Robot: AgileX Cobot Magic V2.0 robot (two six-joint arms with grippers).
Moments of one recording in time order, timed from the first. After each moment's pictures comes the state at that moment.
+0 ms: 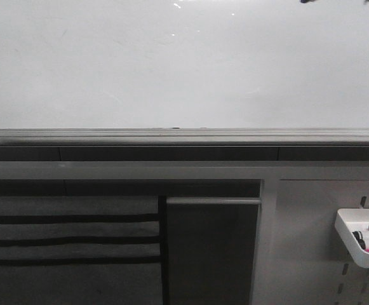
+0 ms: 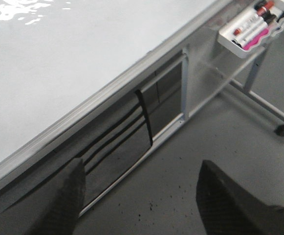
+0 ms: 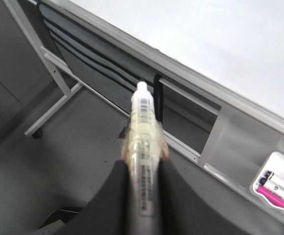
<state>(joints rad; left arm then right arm) -0.57 0.70 -0.85 -0.05 0.85 0.21 0.55 0.76 -0.88 0.16 0.84 -0.14</state>
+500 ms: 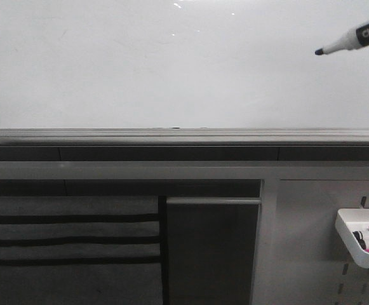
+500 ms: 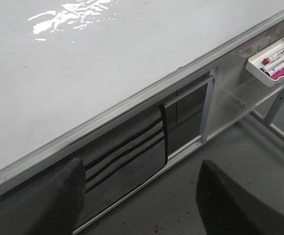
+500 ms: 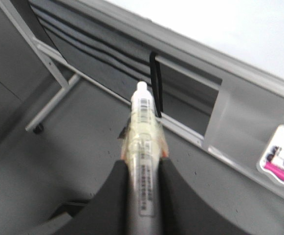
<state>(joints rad) -0.50 0.63 -0.79 -0.05 0.78 0.20 0.55 0.72 -0.79 0.16 0.81 -0.09</state>
